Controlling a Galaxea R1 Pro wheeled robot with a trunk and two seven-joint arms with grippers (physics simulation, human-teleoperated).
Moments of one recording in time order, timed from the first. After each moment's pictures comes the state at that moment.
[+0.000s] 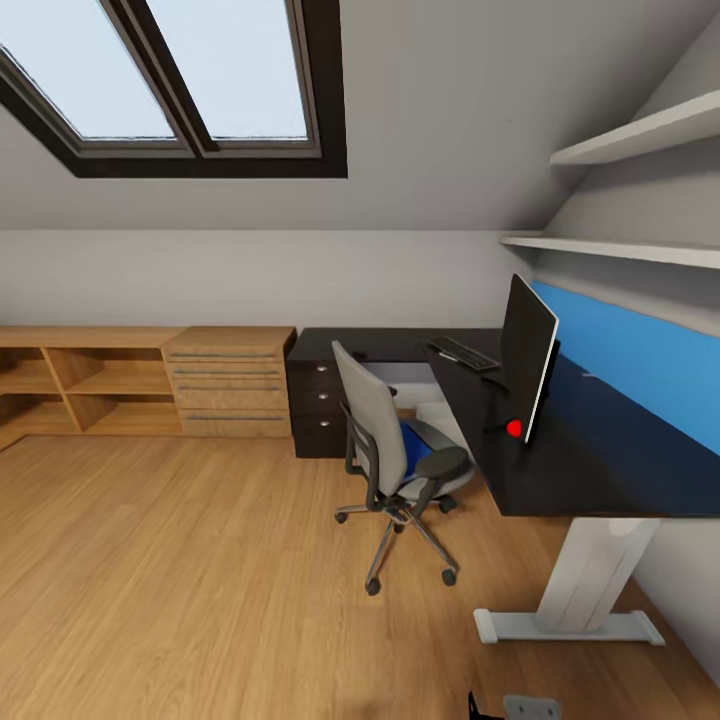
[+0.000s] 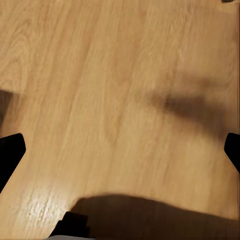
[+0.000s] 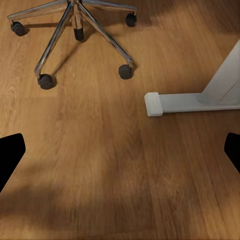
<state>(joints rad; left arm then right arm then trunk) -0.06 -0.06 0.01 -0.39 0.18 -0.25 0.08 -0.34 0.01 0.13 -0.08 -0.12 -0.59 -0.14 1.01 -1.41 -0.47</state>
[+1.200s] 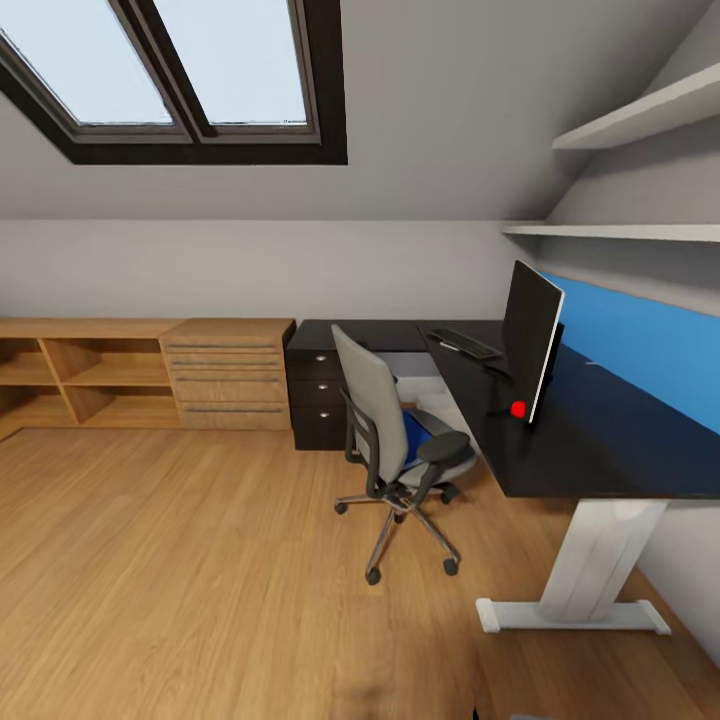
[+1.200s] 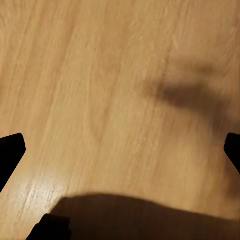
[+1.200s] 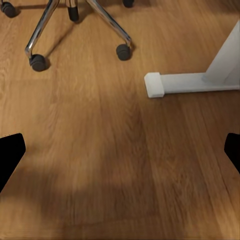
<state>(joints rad) -0.06 -0.10 0.00 -0.55 0.18 -0.04 0.13 -0.34 0.02 0.13 0.00 -0.14 -0.65 -0.13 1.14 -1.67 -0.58</state>
